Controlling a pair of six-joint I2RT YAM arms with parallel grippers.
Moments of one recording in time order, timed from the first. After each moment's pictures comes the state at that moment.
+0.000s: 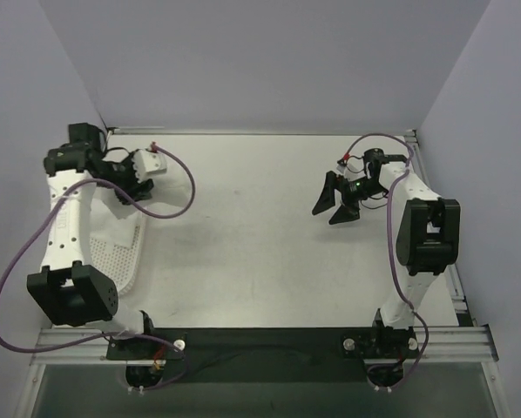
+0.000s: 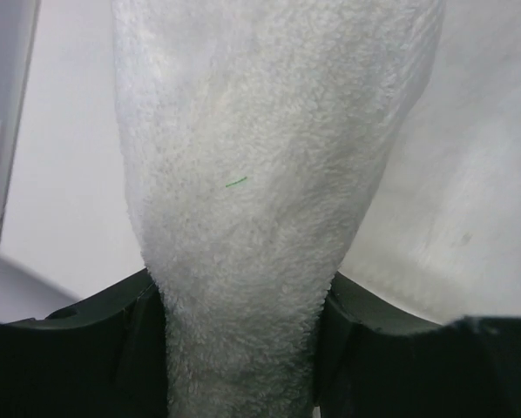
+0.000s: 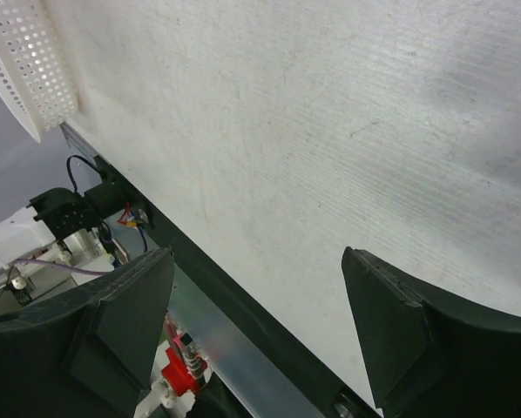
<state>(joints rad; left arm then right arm) 0.04 1.51 1.59 -1.24 0.61 1.26 0.02 1.89 1.40 -0.95 -0.79 0.05</state>
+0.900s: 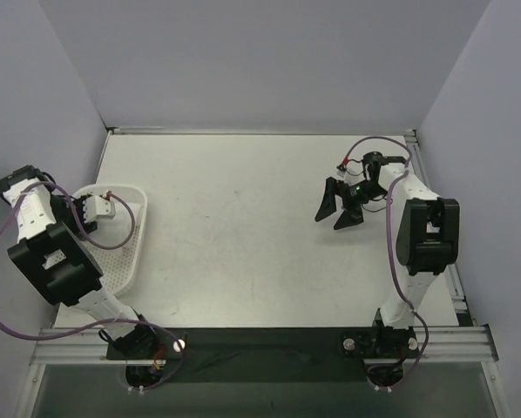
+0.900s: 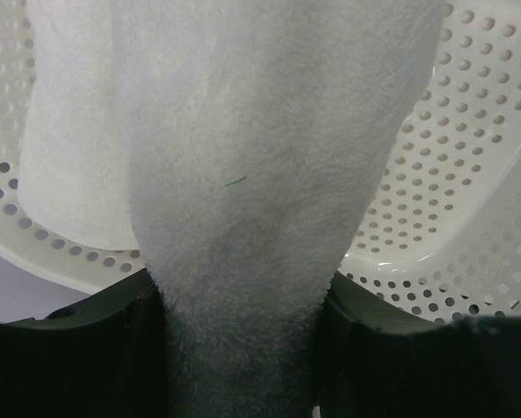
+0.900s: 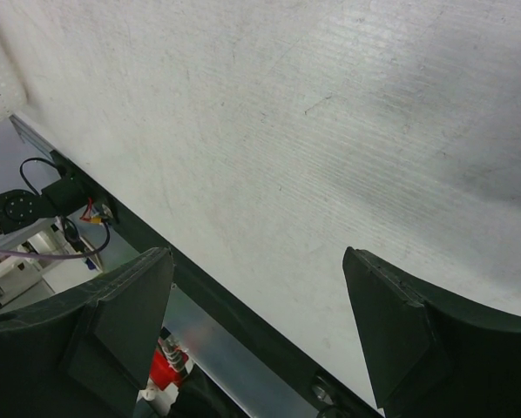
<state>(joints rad) 0.63 1.73 1.52 -1.33 0.32 1.96 0.02 1.89 1.37 -0.98 -0.69 0.00</state>
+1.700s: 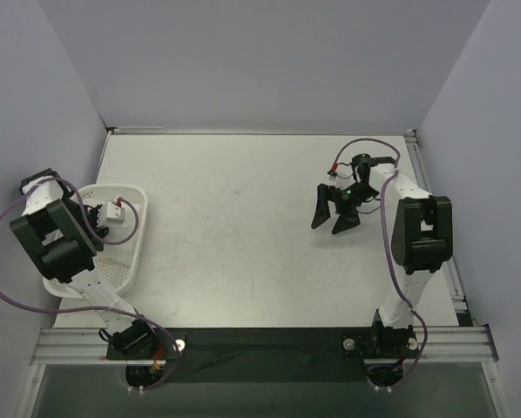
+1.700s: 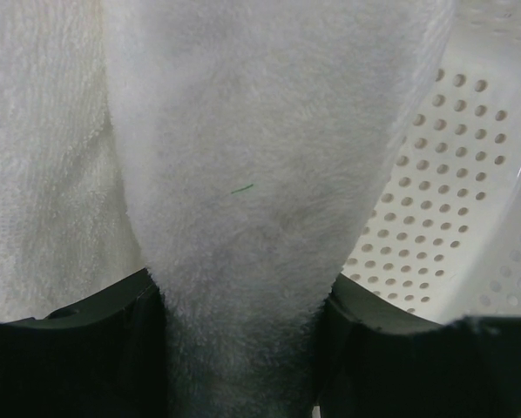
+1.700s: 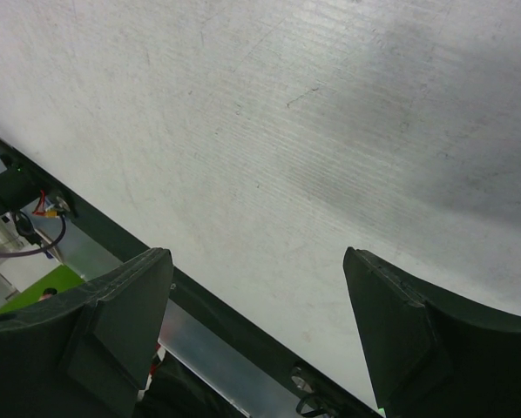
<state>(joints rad) 0.58 1.96 1.51 -1.35 0.32 1.97 0.09 1.90 1.37 -1.00 -0.60 -0.02</state>
